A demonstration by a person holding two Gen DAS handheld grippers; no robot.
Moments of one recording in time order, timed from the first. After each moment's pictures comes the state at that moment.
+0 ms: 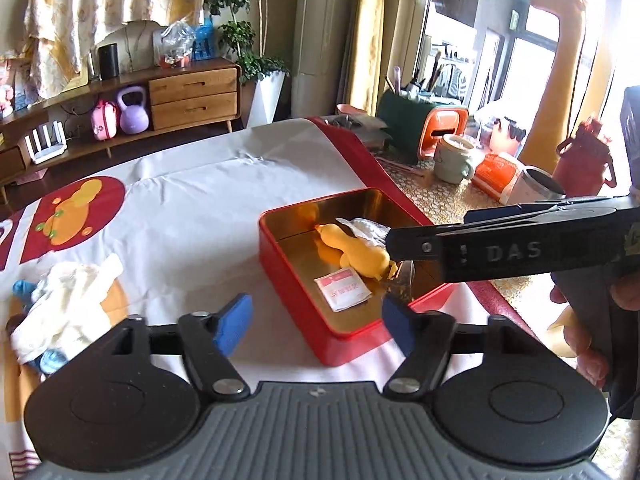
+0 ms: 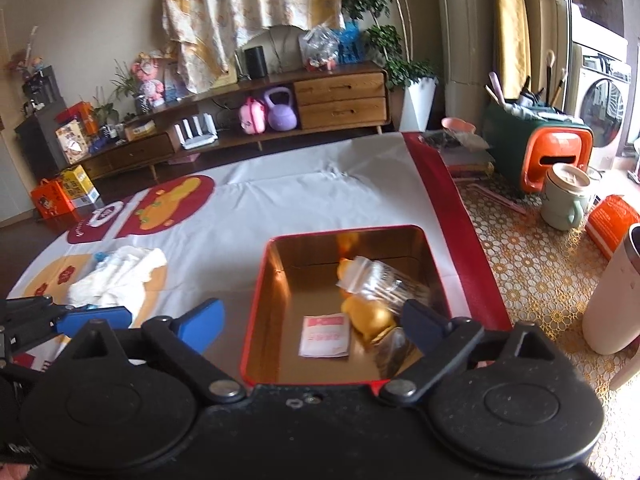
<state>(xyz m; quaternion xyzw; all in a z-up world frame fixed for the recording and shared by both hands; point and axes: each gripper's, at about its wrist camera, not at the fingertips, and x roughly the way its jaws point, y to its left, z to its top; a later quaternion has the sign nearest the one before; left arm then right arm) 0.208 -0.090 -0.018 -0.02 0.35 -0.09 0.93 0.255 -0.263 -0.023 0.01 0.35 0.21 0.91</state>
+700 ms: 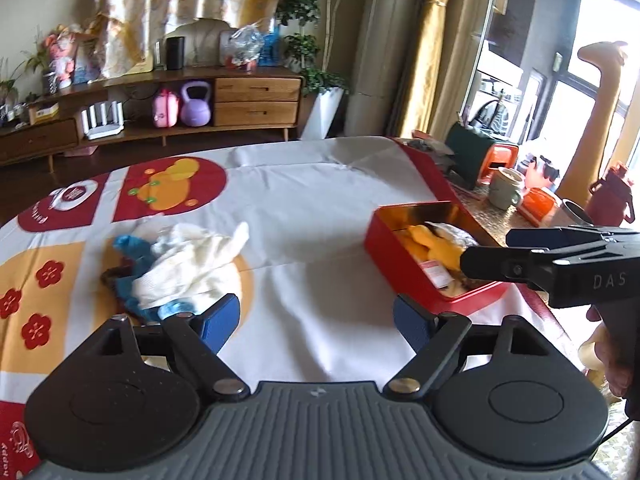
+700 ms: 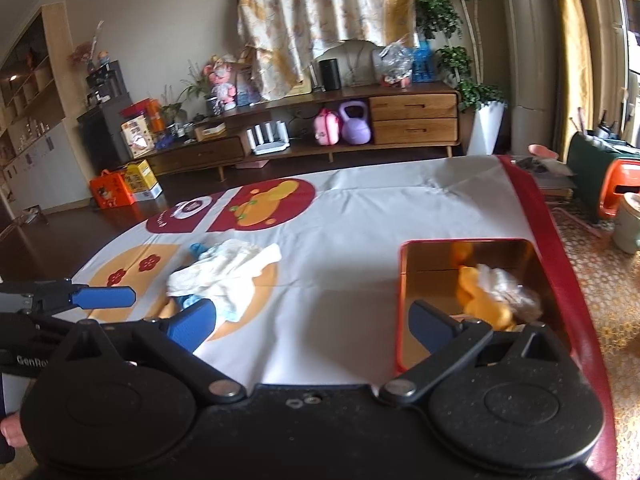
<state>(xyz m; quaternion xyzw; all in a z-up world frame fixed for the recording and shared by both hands) 0.140 0.034 -0.009 -0.07 0.33 -0.03 0.94 0.201 -0.181 -0.009 0.00 0.32 0.30 0.90</state>
